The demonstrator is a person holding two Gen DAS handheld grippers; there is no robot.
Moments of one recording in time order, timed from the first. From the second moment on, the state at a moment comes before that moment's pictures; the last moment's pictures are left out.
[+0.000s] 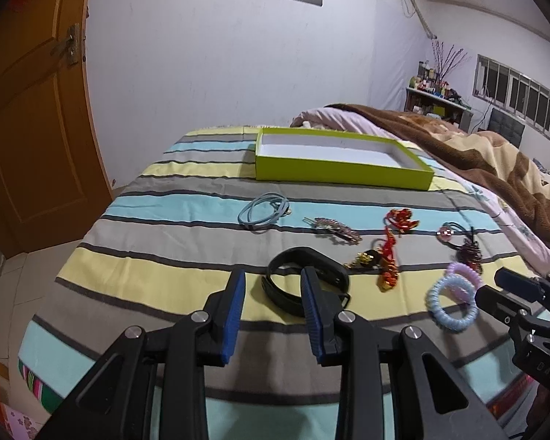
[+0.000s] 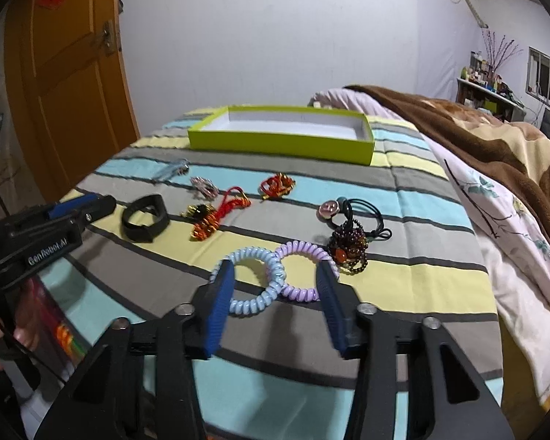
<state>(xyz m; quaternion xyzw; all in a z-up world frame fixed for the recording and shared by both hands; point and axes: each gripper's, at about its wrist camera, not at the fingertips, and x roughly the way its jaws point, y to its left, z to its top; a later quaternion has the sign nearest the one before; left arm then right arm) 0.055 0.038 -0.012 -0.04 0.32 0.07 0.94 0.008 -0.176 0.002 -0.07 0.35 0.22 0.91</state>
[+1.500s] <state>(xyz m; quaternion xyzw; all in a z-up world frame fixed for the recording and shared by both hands) 0.077 0.045 0.003 -0.04 0.34 0.04 0.94 0.029 -0.181 0.025 -0.05 0.34 0.23 0.91</state>
